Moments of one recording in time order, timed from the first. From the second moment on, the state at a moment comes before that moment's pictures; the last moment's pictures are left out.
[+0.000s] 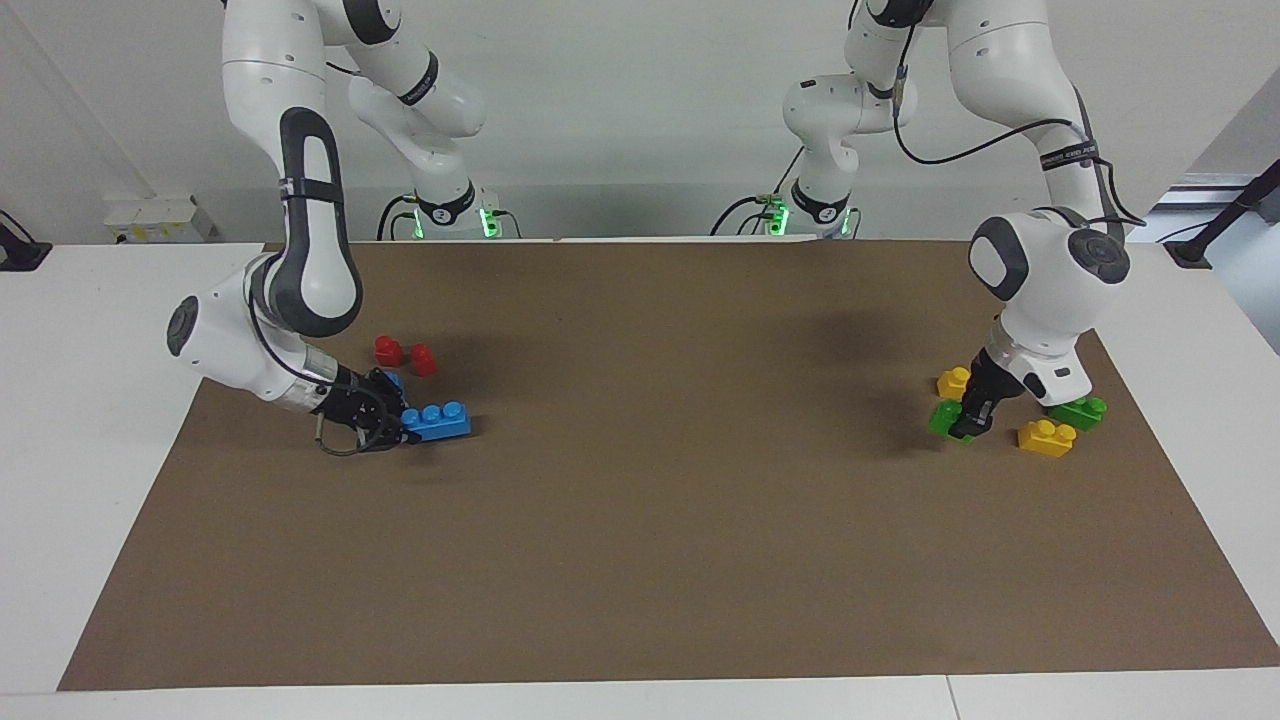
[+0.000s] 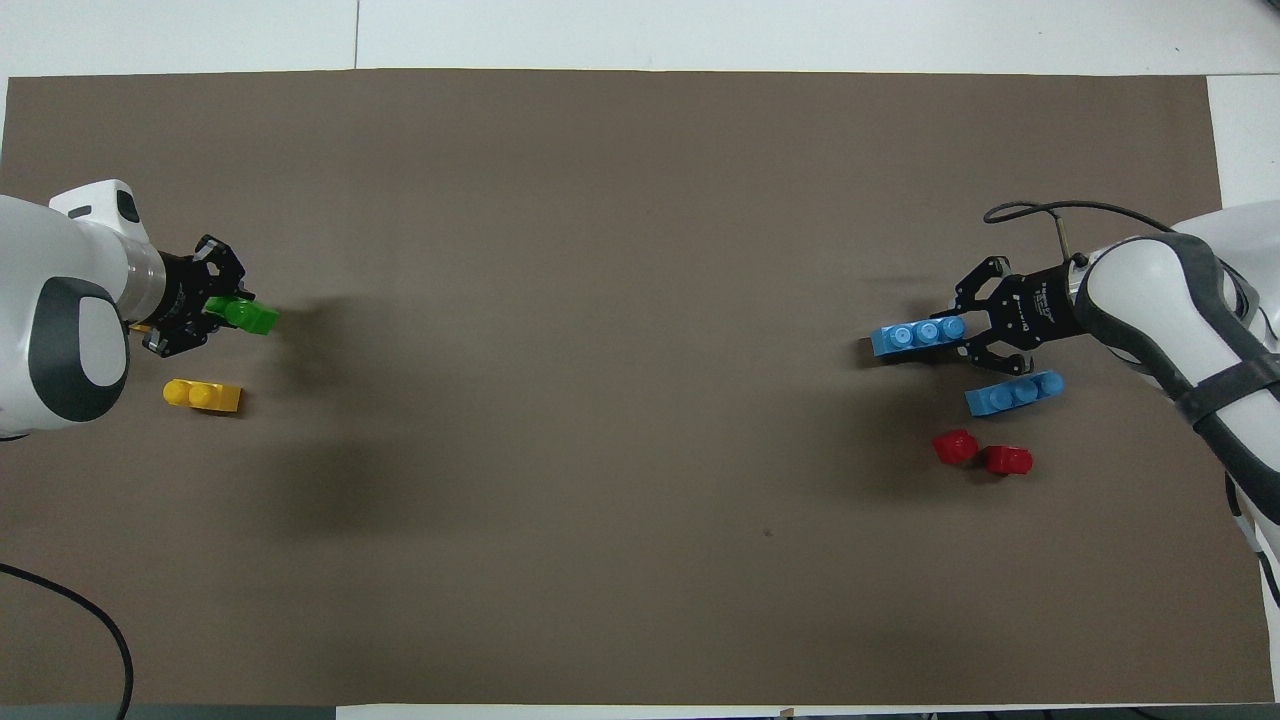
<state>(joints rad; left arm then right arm) 0.03 0.25 0.02 -1.97 -0.06 2.29 -0.88 -0.24 0.35 0.11 -1.96 0.55 2.09 0.94</state>
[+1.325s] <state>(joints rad) 0.06 0.33 0.02 -1.95 -0.06 2.34 -0.80 -0.20 0.34 0.12 -1.95 0.55 2.10 0.92</state>
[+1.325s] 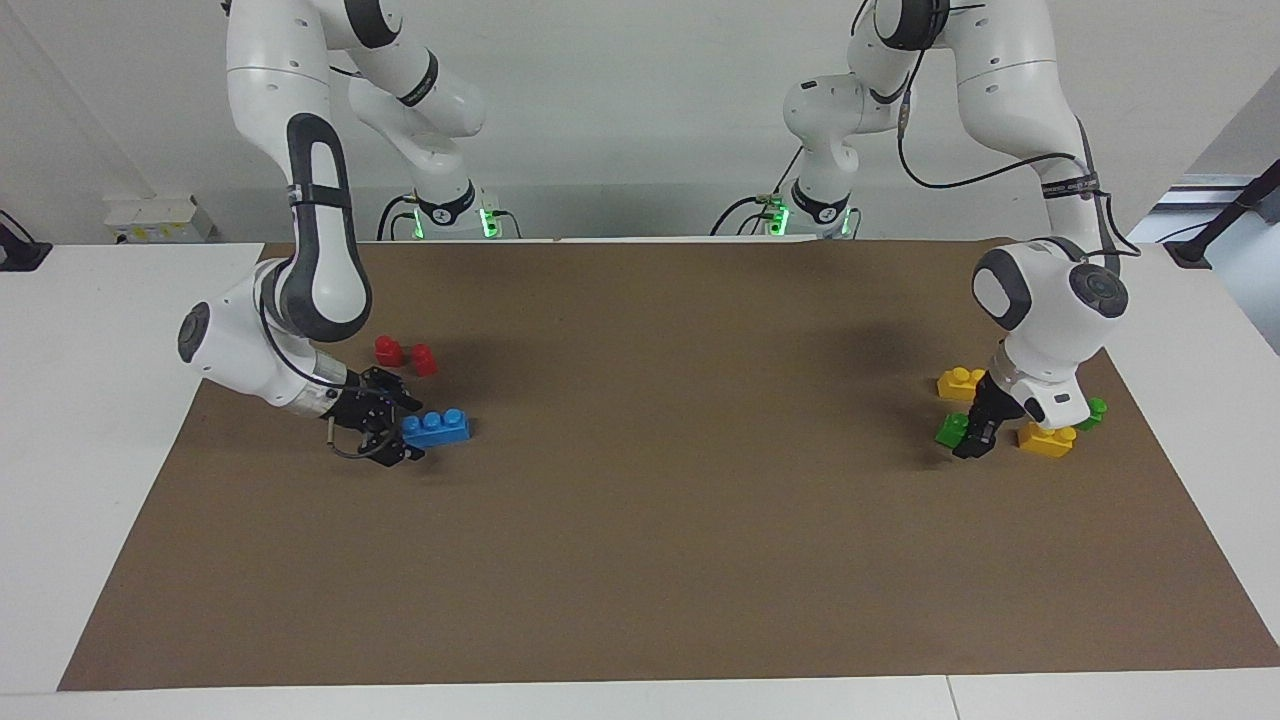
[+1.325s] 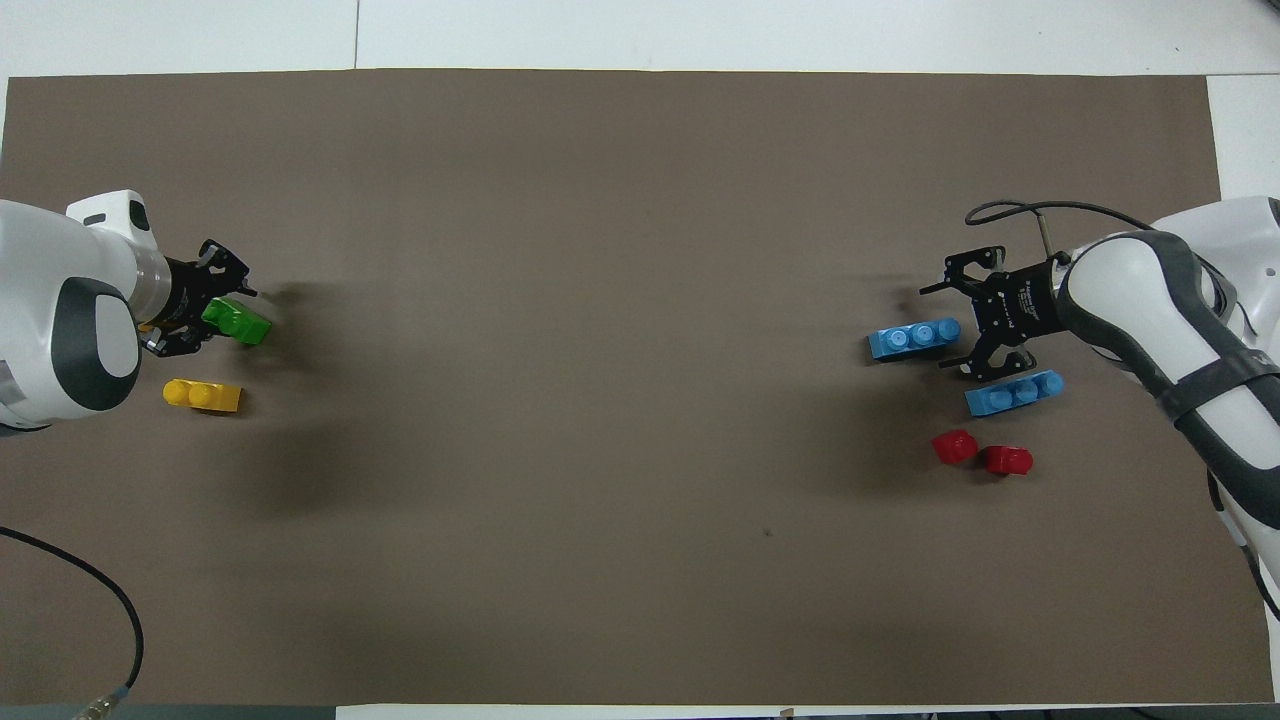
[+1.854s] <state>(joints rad) 0.02 0.32 -0.01 -1.87 0.06 2.27 -0.77 -0.15 0.17 0.13 -1.92 0.32 2.02 0.91</state>
